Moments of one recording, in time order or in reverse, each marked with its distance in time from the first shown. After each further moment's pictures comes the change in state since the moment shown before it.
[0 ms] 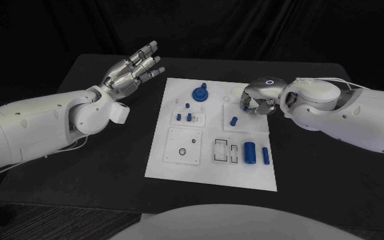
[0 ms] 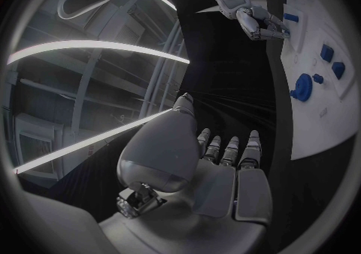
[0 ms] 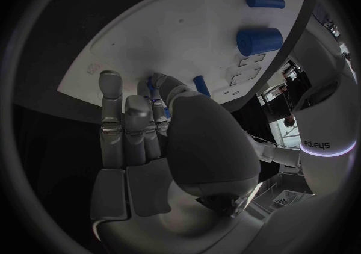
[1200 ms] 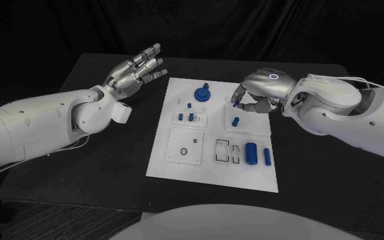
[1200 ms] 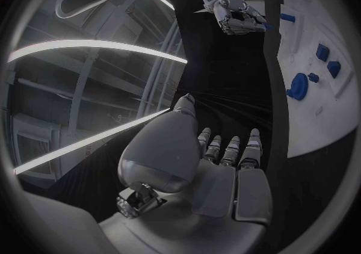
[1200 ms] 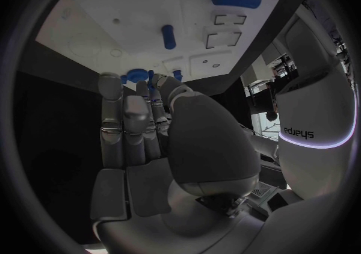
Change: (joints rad) left arm -0.003 -0.003 0.000 -0.003 0.001 0.001 -0.023; left_hand 0.016 0.016 -0.004 -0.009 0.038 0.003 0.003 0.004 0.000 0.010 0.010 0.001 0.001 0.009 0.016 0.000 0.002 0.000 0.021 0.007 0.010 0.018; right arm 0.063 -0.084 -0.001 0.231 0.000 -0.134 0.030; right_hand -0.015 0.007 0.007 0.007 0.013 -0.008 0.000 -0.014 0.006 0.001 0.002 -0.012 -0.003 0.004 -0.004 0.004 0.007 0.000 0.007 -0.007 0.056 0.001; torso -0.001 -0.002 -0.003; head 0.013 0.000
